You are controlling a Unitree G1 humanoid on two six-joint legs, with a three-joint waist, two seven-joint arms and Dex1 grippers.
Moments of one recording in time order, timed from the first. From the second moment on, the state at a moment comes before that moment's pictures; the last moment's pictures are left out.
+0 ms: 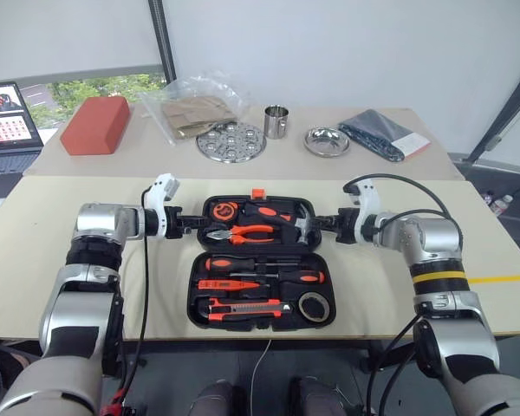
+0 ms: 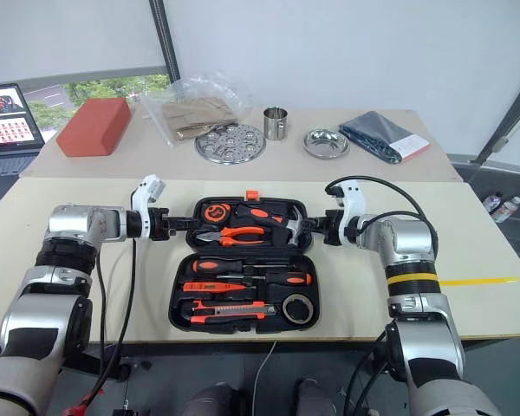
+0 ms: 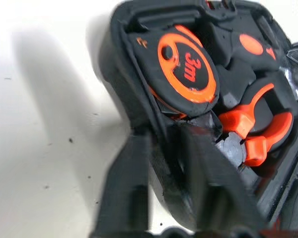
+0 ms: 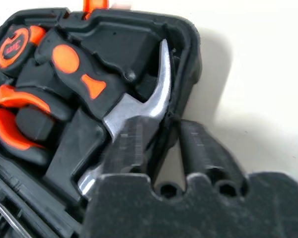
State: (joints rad) left arm -0.98 0.58 0.02 0.75 -0.28 0.92 -0.99; right arm -0.85 -0.44 -0.07 0.42 0.38 0.98 0.63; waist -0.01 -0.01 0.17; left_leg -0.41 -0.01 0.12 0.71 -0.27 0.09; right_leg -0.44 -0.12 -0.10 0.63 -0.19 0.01
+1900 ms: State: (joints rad) left arm -1.15 0.41 -0.17 1.17 0.01 -0.14 -1.08; right arm -0.06 -0.85 0.13 -0.49 0.26 0.34 0.97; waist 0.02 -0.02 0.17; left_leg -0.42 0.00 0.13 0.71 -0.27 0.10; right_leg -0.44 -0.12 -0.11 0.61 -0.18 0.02
